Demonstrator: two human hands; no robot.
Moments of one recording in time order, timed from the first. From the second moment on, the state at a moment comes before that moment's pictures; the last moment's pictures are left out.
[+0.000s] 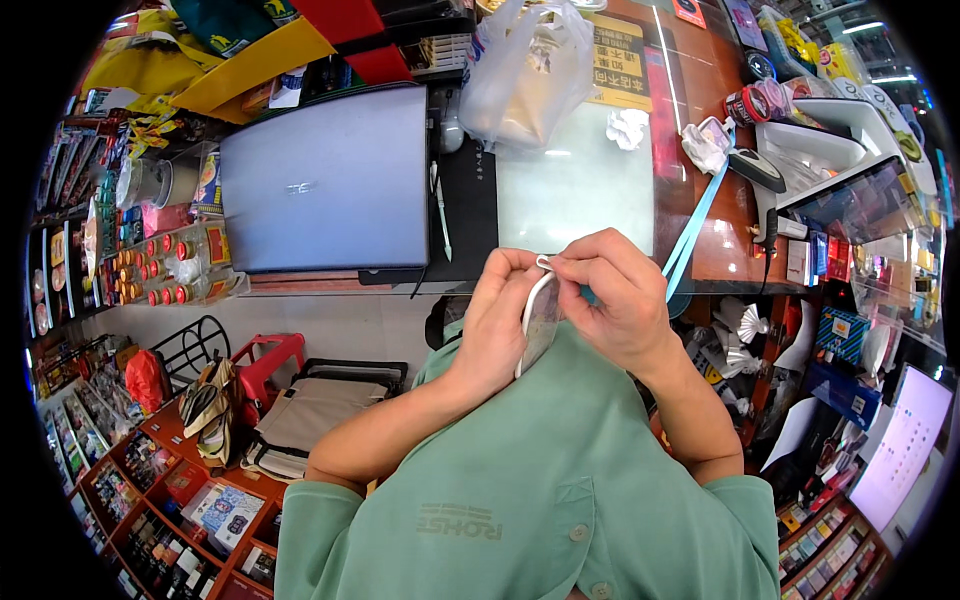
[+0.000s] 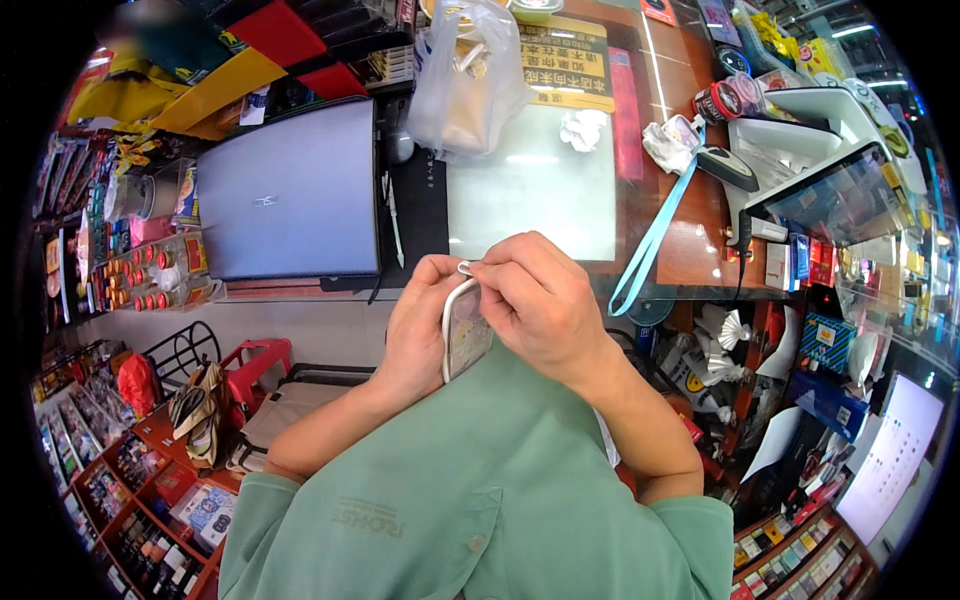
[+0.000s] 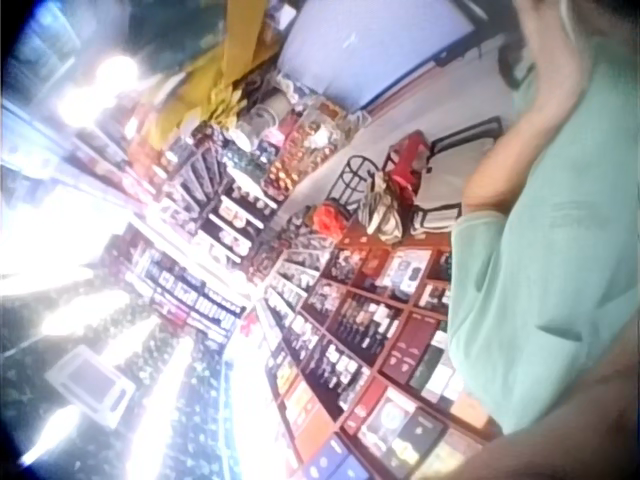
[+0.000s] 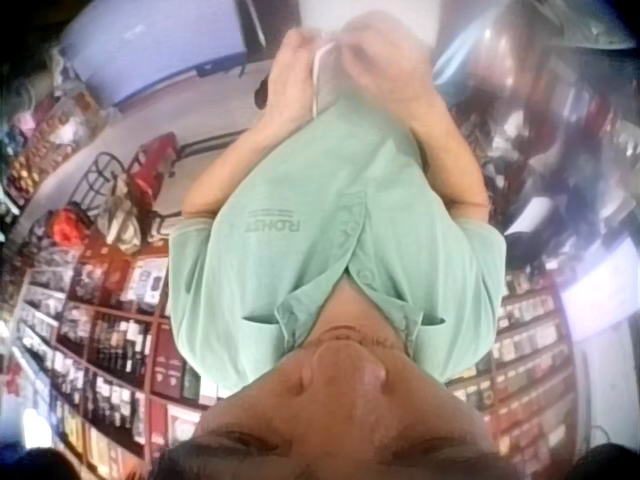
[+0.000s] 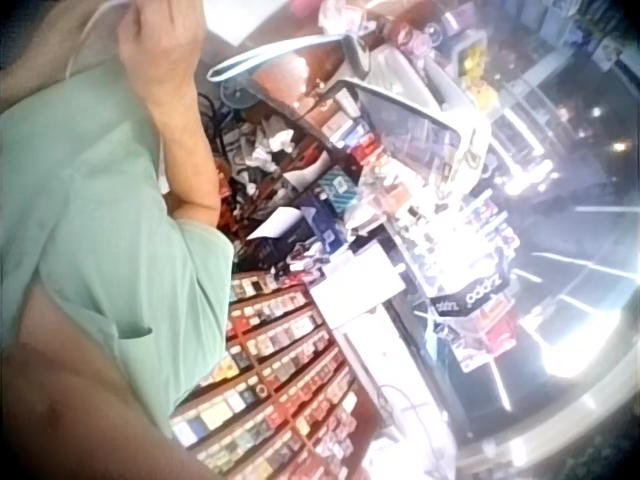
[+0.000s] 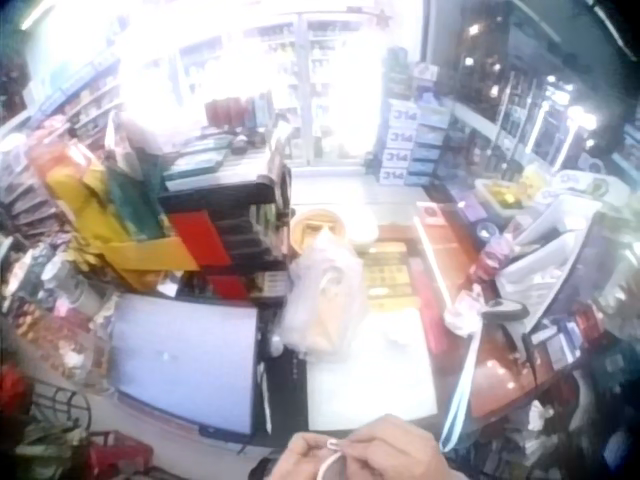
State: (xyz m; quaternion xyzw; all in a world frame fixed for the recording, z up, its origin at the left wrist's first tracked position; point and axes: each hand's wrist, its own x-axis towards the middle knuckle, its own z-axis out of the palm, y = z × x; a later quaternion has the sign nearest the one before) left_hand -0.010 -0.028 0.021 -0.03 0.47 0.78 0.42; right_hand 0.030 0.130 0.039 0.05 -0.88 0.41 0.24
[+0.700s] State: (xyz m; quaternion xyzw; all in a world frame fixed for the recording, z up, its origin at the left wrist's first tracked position) left_hand -0.023 -0.034 0.030 0.00 0.56 0.74 0.37; right_hand 0.035 0.118 0.039 0.04 -0.88 0.39 0.28
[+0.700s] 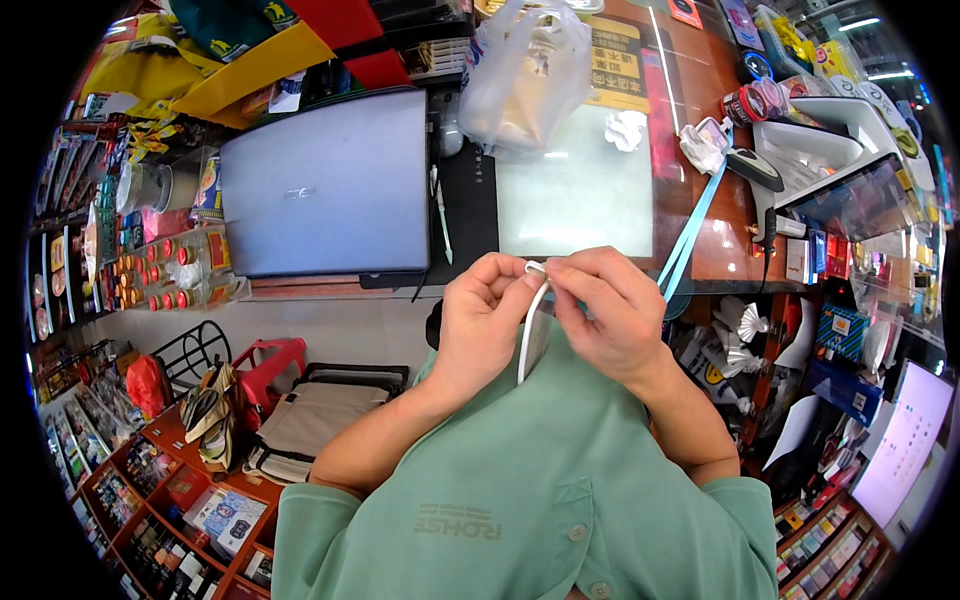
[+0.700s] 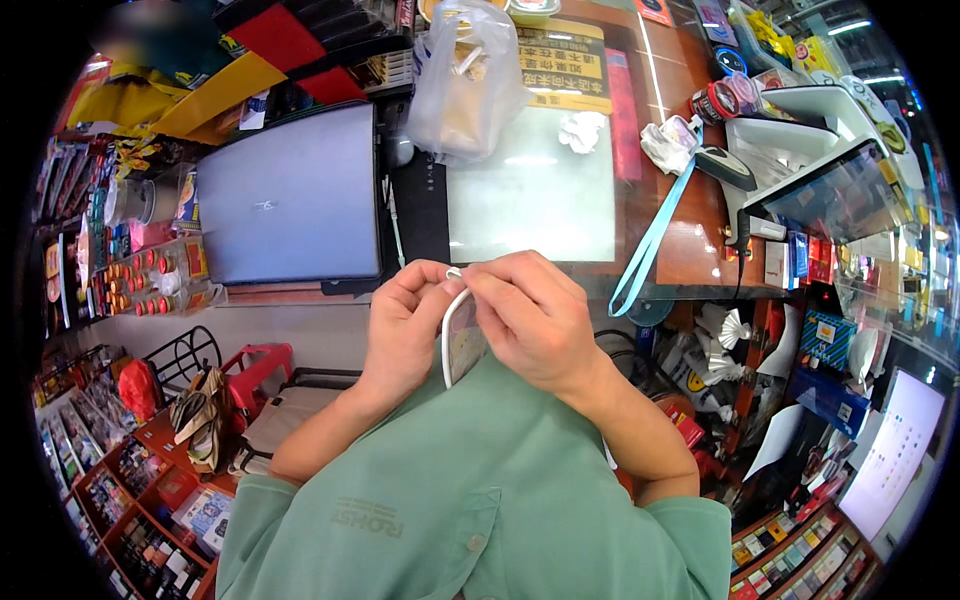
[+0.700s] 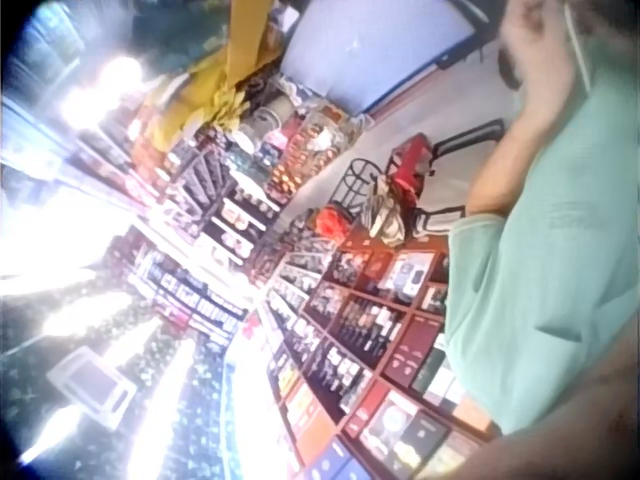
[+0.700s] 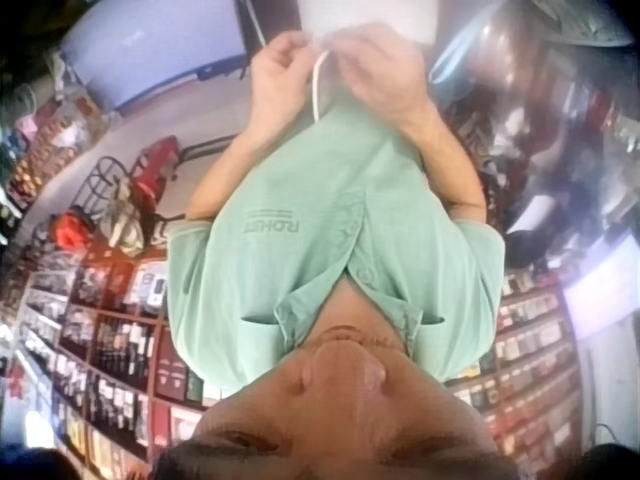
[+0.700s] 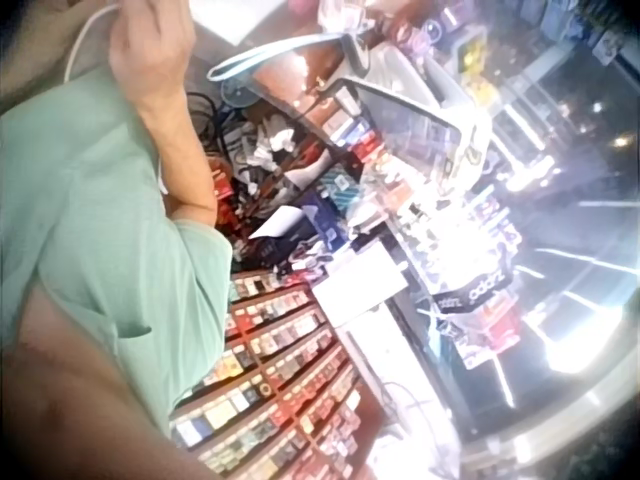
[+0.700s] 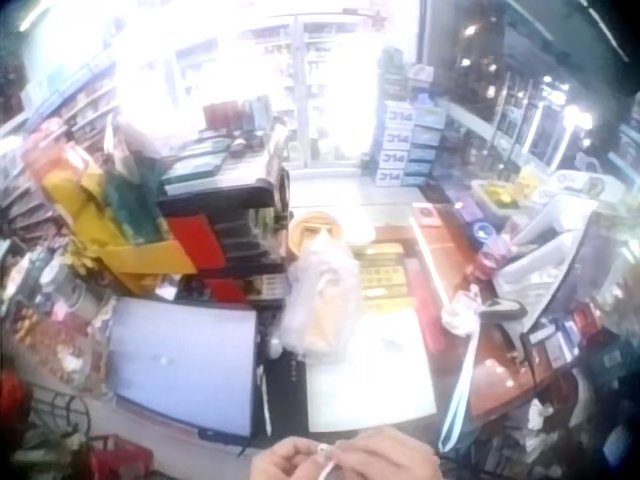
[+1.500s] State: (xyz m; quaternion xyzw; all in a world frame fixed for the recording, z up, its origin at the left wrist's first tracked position) left_hand -0.033 -0.040 0.030 0.11 0.50 0.76 0.41; right_hand 0.053 0.113 0.033 0.09 -0.85 0.36 0.36
